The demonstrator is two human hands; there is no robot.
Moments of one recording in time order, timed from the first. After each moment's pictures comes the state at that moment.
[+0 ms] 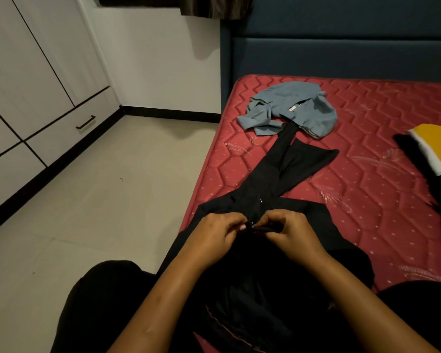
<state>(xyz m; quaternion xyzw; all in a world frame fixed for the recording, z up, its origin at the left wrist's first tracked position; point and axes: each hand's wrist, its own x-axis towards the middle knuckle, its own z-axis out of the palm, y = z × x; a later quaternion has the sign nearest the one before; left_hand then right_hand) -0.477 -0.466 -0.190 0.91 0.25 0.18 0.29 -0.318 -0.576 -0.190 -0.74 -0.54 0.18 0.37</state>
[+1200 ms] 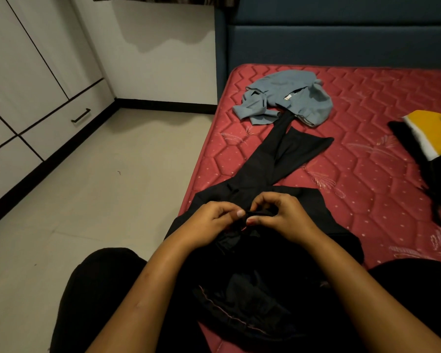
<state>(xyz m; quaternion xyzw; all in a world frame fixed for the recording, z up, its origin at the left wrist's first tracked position) -0.482 -0.463 -0.187 0.82 0.22 0.09 0.52 -0.311 -0.574 -0.190 -0.68 -0.57 0.21 0.41</state>
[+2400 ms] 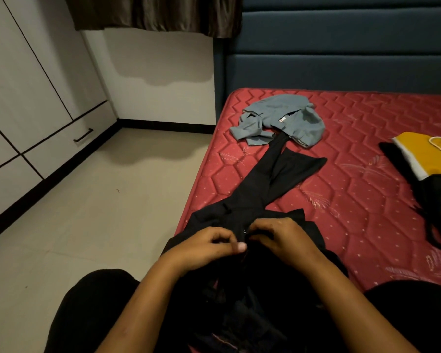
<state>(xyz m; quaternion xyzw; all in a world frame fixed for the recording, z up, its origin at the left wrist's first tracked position) -0.487 -0.470 -0.176 0.81 0.22 0.03 0.54 -0.309 -0.585 -0.187 -0.71 -0.64 0.11 0.29</state>
